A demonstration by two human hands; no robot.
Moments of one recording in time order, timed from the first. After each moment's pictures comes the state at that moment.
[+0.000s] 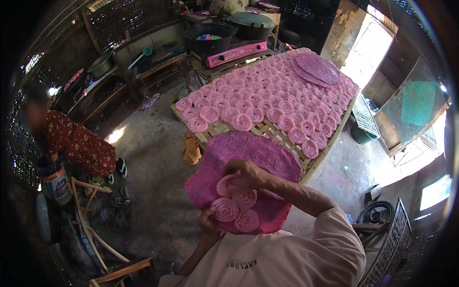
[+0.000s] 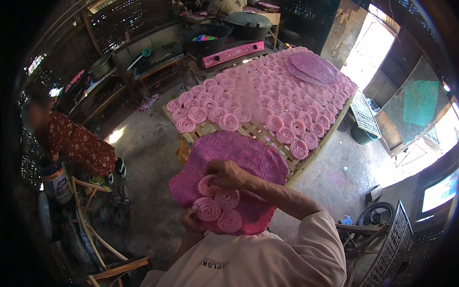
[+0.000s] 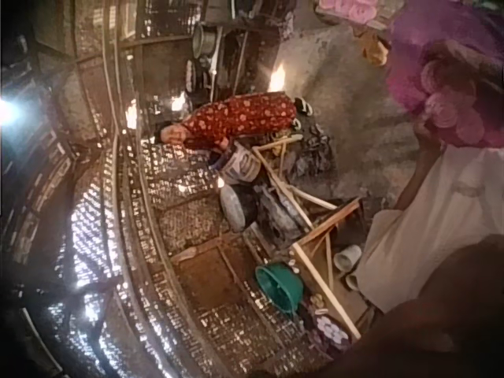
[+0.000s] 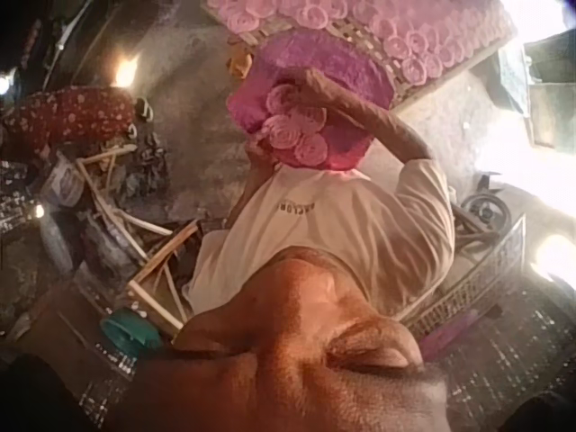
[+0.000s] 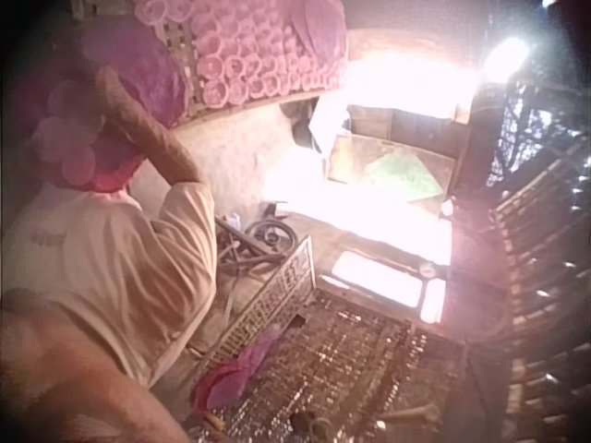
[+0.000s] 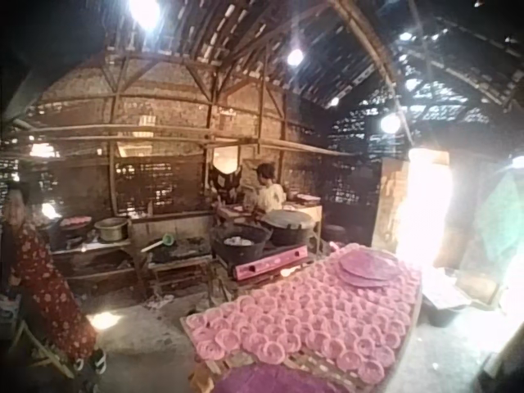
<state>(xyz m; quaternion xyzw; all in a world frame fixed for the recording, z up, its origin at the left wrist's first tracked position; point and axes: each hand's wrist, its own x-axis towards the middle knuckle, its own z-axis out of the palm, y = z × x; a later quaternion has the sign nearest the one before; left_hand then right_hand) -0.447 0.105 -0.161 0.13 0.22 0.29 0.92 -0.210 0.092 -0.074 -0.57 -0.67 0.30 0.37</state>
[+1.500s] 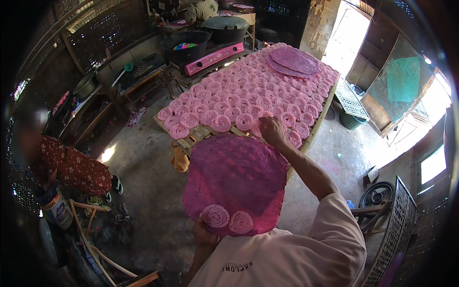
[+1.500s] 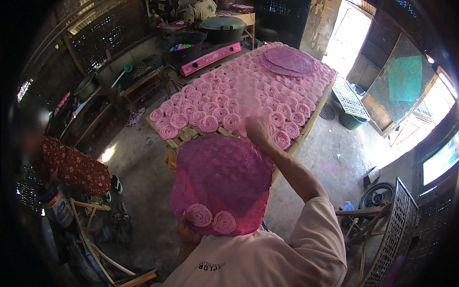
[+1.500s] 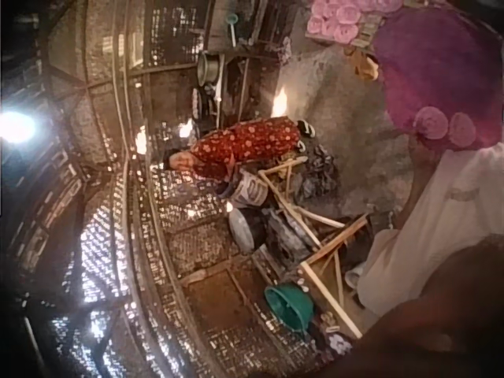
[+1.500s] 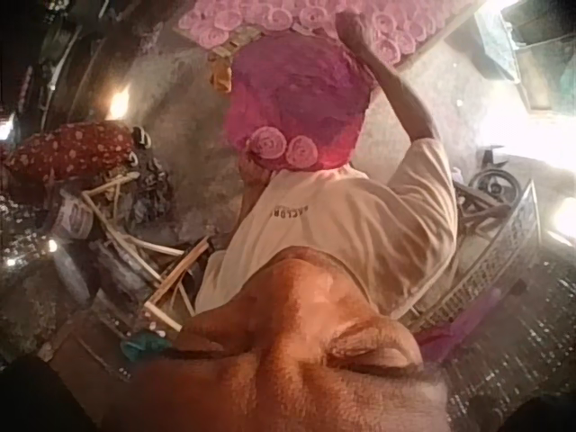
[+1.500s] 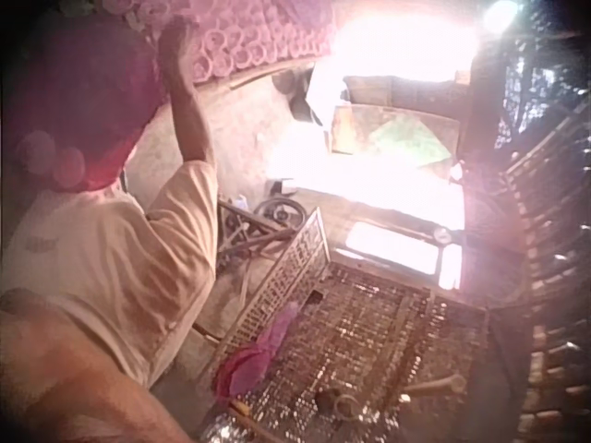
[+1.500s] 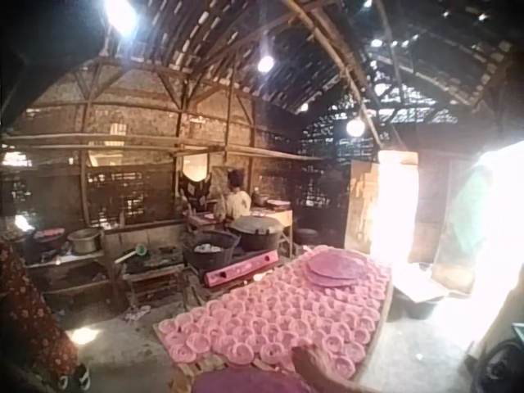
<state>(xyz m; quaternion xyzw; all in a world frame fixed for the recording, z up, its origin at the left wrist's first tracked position) -0.463 0.083 -0.158 0.16 0.23 0.29 0.91 -0.054 0.046 -0.090 -0.81 -0.47 -0.18 0.29</state>
